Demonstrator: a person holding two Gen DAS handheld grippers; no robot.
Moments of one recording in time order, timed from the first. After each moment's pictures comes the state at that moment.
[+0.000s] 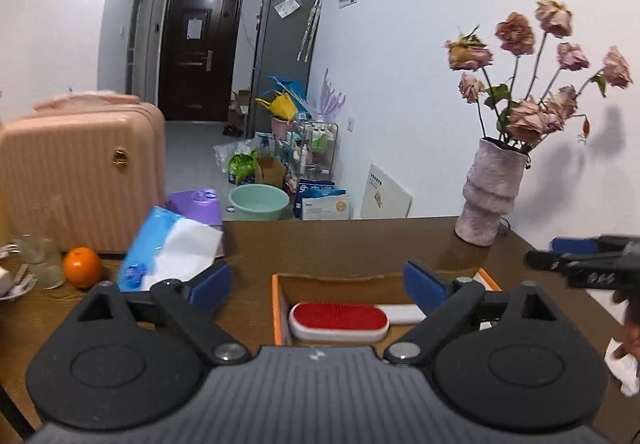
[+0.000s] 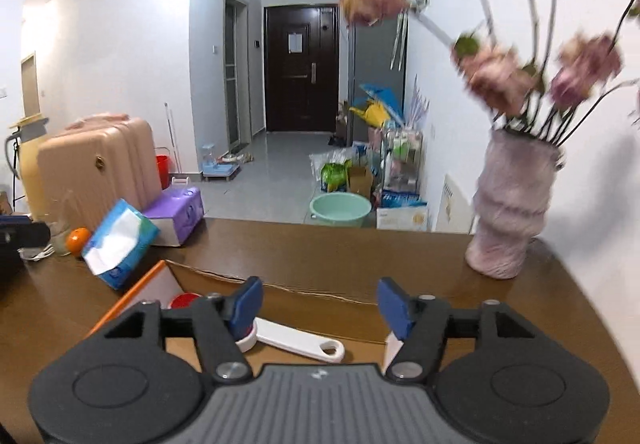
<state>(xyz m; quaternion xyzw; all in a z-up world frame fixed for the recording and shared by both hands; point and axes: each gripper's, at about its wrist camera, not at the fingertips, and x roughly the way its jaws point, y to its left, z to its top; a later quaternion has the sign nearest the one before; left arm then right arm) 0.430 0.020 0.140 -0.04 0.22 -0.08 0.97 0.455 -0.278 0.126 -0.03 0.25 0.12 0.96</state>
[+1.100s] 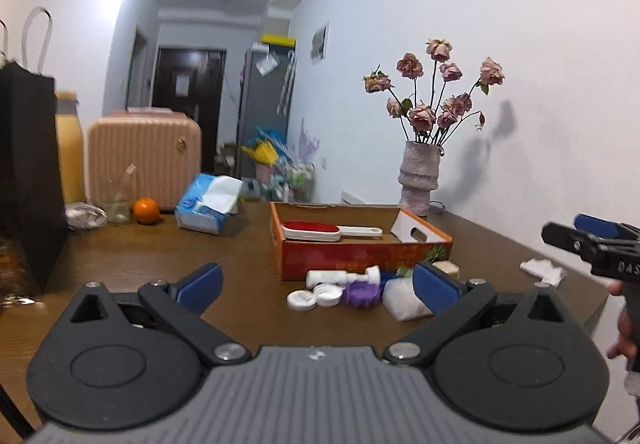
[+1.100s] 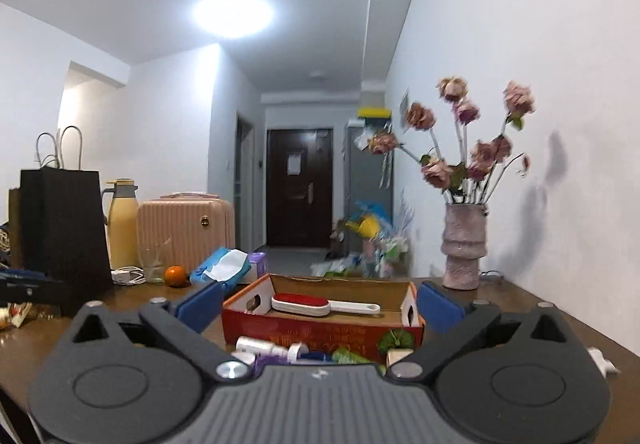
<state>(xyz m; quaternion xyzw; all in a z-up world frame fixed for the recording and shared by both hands) 0.074 0.057 0.065 -0.03 0.12 -0.11 0.99 0.060 -0.243 0.054 -0.01 0.04 0.09 0.99</state>
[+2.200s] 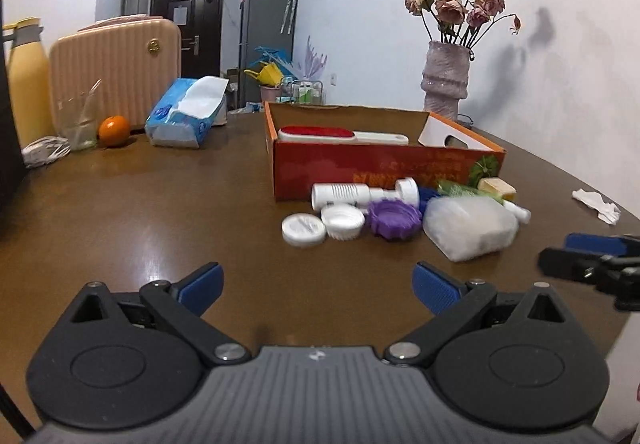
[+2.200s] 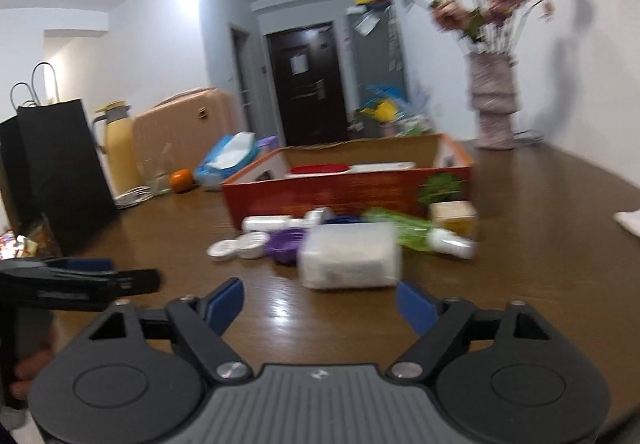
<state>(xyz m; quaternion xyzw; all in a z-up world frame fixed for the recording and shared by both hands) 0.221 0.025 -0.016 0.00 0.24 -0.10 0.96 0.180 -0.224 -0.022 0.06 0.23 0.16 0.96</state>
